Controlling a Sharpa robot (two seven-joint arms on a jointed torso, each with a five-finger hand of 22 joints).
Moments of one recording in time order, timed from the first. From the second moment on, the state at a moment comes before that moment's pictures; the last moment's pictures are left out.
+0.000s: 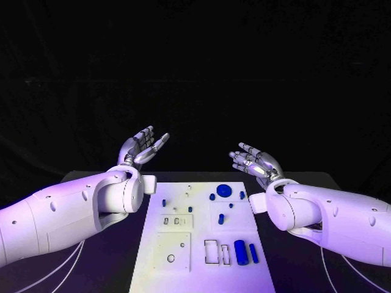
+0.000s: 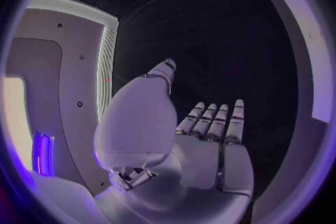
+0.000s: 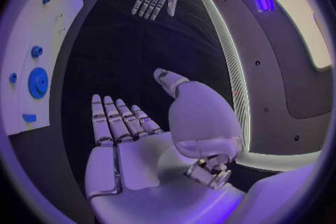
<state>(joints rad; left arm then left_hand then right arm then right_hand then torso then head) 1.20 -0.71 -0.07 1.37 0.05 -0.62 0.53 1.38 -0.15 0.18 0.28 0.20 0.28 0.14 0.03 0.04 0.27 0.19 0.03 0.03 0.27 0.21 0.03 0.03 0.06 0.34 0.28 0.04 0.04 1.15 -0.75 -0.11 1.46 -0.05 -0.56 0.45 1.09 -0.05 0.45 0.05 0.21 0.26 0.14 0.03 0.05 0.35 0.27 0.03 0.04 0.41 0.25 0.04 0.04 0.08 0.41 0.28 0.04 0.05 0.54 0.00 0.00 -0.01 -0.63</state>
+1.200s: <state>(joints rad) 1.20 -0.84 -0.07 1.52 0.05 -0.50 0.56 1.53 -0.15 0.33 0.25 0.20 0.89 0.22 0.20 0.13 1.00 0.18 0.12 0.07 0.98 0.13 0.29 0.20 0.17 0.86 0.26 0.25 0.12 1.23 -0.75 -0.13 1.34 -0.84 -0.43 0.32 1.28 -0.11 0.56 -0.11 0.17 0.91 0.22 0.22 0.16 1.09 0.16 0.10 0.07 1.10 0.11 0.23 0.15 0.17 0.92 0.23 0.28 0.14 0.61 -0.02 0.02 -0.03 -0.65</state>
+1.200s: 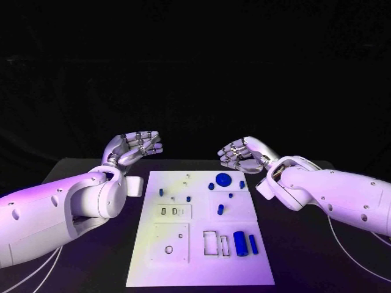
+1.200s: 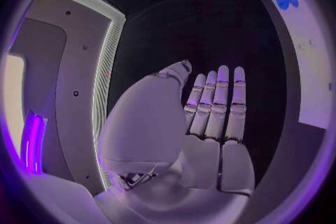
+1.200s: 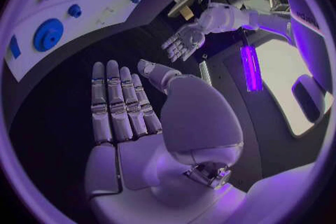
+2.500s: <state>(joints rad) 1.24 -0.93 -0.06 1.71 0.04 -0.46 0.56 1.51 -0.18 0.38 0.22 0.20 0.89 0.22 0.20 0.13 1.03 0.17 0.08 0.07 0.98 0.13 0.30 0.24 0.17 0.95 0.22 0.35 0.17 1.28 -0.70 -0.13 1.33 -1.59 -0.27 -0.01 1.24 -0.22 0.51 -0.05 0.22 0.97 0.17 0.20 0.21 1.14 0.11 0.07 0.12 1.46 0.01 1.20 1.04 0.13 1.28 0.12 1.14 0.95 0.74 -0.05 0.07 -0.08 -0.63</state>
